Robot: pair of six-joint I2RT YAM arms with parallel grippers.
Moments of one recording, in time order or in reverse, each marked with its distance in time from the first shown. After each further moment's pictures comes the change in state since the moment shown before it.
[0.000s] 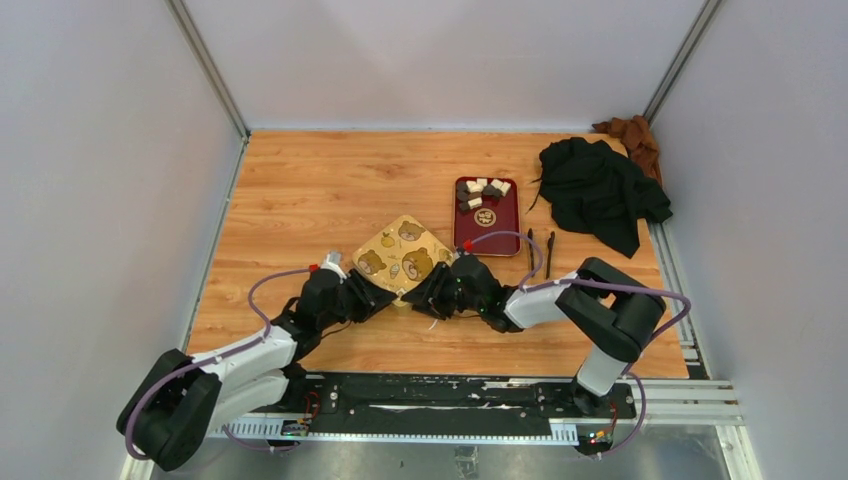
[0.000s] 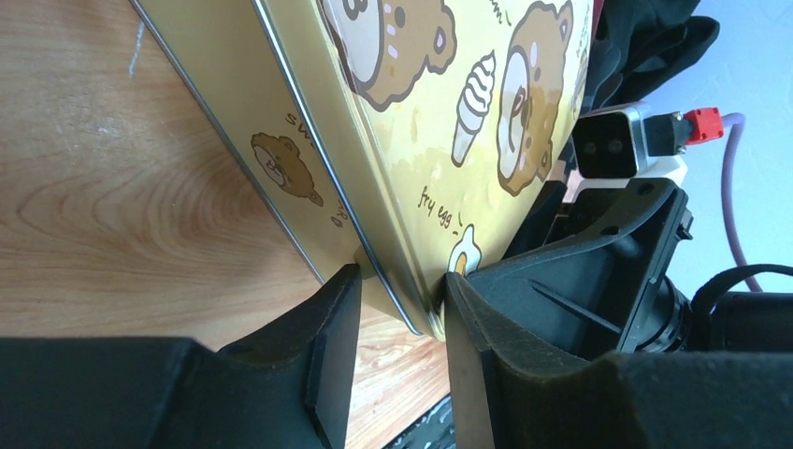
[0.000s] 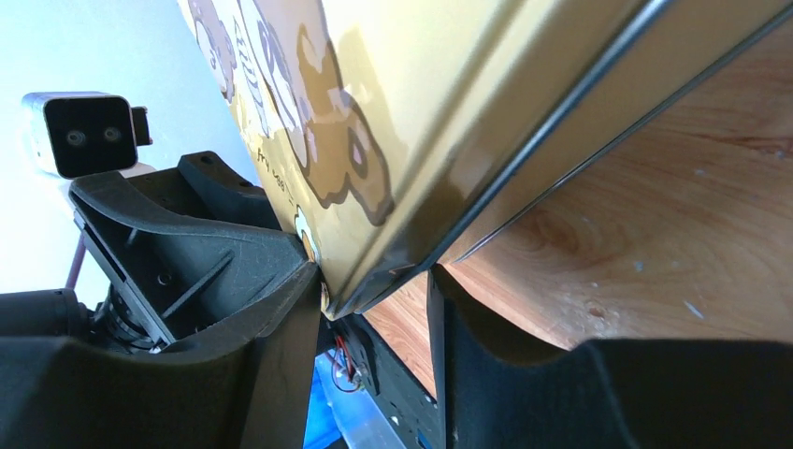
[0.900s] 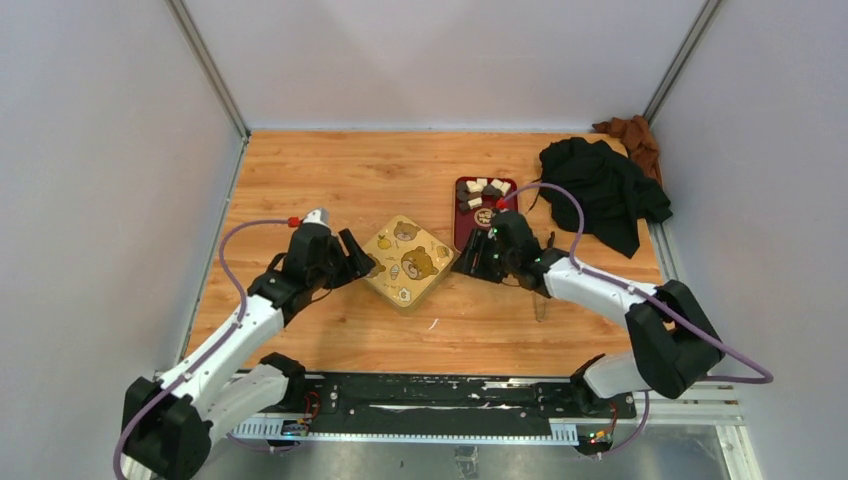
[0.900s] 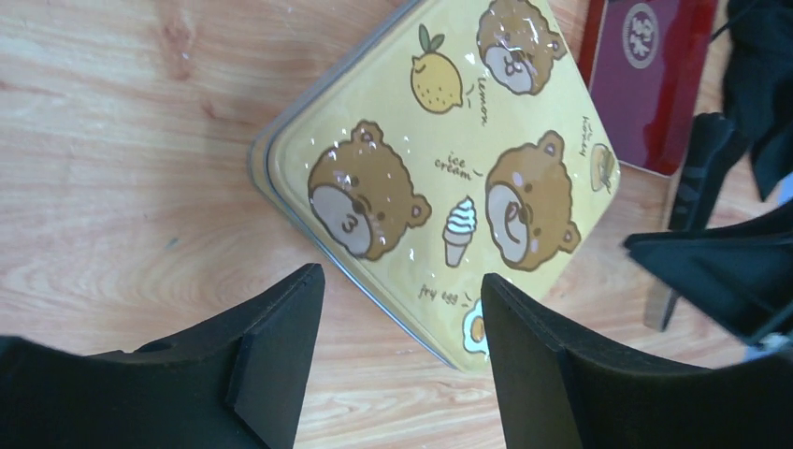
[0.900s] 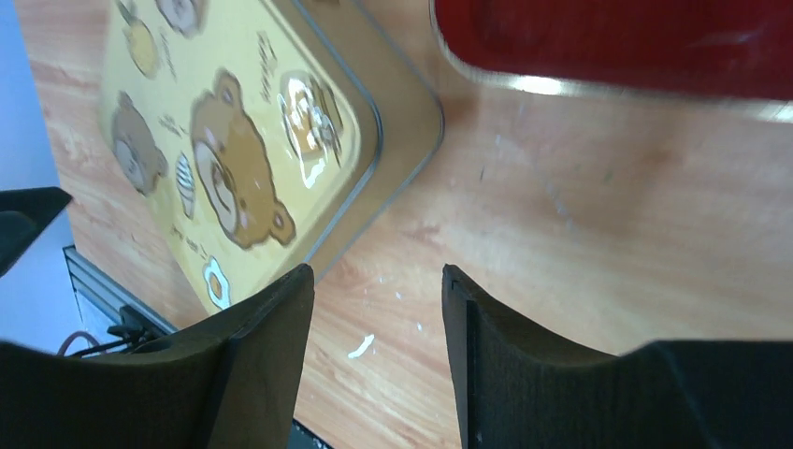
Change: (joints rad) left arm 0.115 -0.122 0.438 -0.655 -0.213 0.410; right arm -0.276 -0.301 0.125 -0.601 0.018 -0.539
